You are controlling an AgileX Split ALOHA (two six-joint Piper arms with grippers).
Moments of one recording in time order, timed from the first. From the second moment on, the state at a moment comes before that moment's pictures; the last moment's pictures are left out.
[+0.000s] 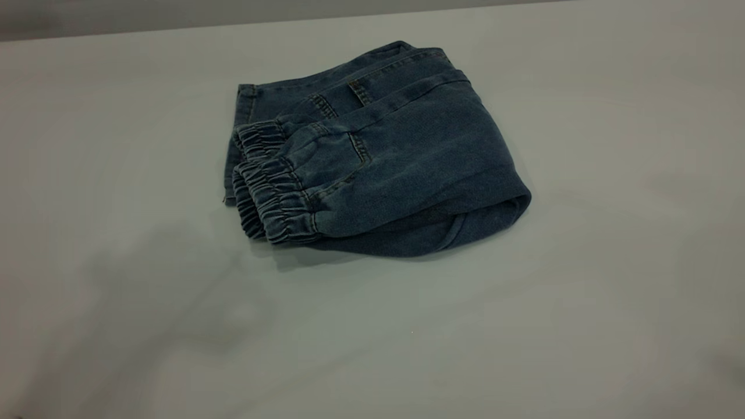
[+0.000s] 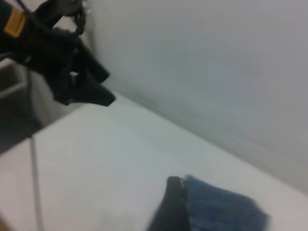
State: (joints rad) left arm -0.58 1.23 -1.59 0.15 1.22 0.03; right arm 0.22 0.93 -1.67 0.51 1.22 -0.26
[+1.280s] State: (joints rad) left arm -0.58 0.28 -0.72 0.15 1.22 0.01; right arm 0.22 0.16 -0.62 0.42 1.13 -0.44
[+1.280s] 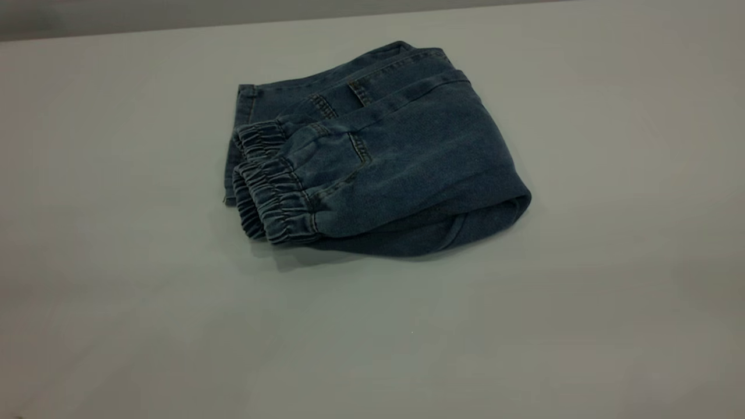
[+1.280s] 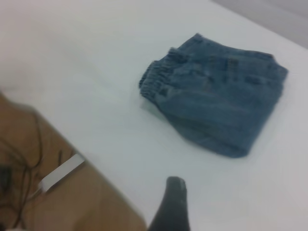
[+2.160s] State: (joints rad) left arm -0.58 0.05 -0.53 0.15 1.12 -0.06; right arm 0.22 0.00 -0.51 0.20 1.07 -0.19
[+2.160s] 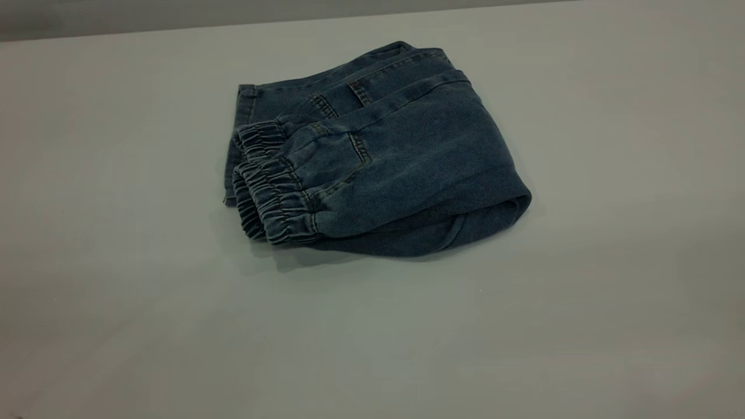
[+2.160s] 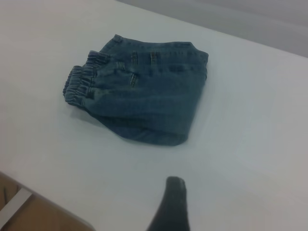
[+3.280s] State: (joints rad) left arm -0.58 0.00 -0.50 0.13 1.08 -0.11; right arm 0.22 0.00 -0.51 0.19 1.07 -0.19
